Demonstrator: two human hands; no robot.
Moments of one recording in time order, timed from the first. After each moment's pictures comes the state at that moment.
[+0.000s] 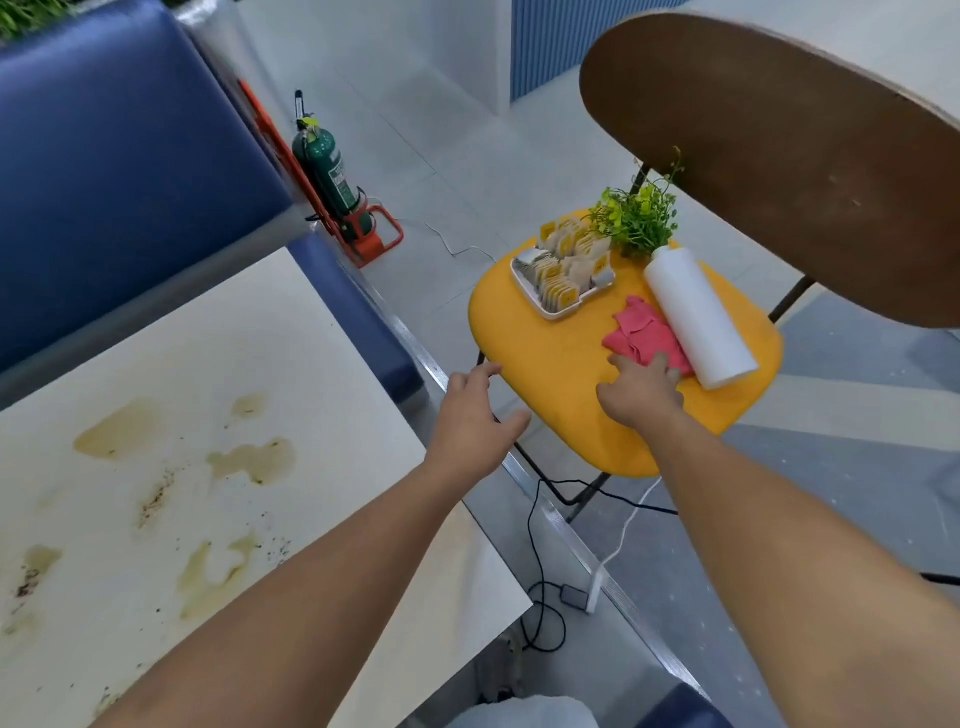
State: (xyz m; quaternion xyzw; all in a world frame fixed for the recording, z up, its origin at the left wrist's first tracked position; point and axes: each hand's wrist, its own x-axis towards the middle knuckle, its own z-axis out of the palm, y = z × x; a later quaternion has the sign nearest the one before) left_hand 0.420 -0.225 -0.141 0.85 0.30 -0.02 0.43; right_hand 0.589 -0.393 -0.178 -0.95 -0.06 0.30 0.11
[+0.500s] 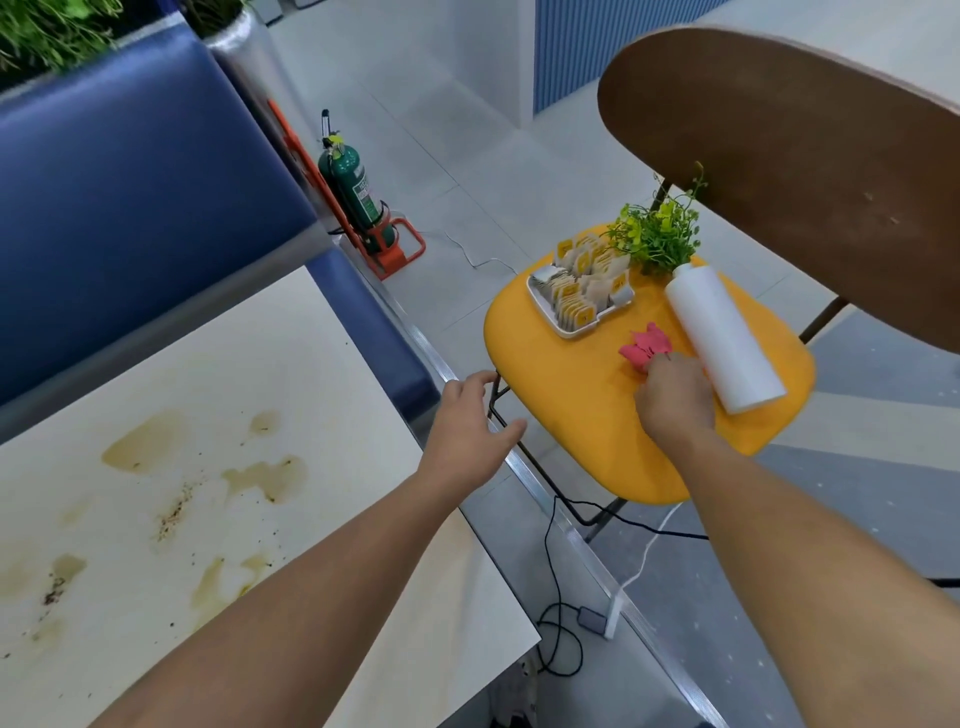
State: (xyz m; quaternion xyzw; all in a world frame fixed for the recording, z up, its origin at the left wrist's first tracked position) left_hand 0.430 -0.204 -0.149 0.87 0.31 -0.01 0.38; right_hand 0.616 -0.398 -0.180 -0.98 -0.16 0.10 0.08
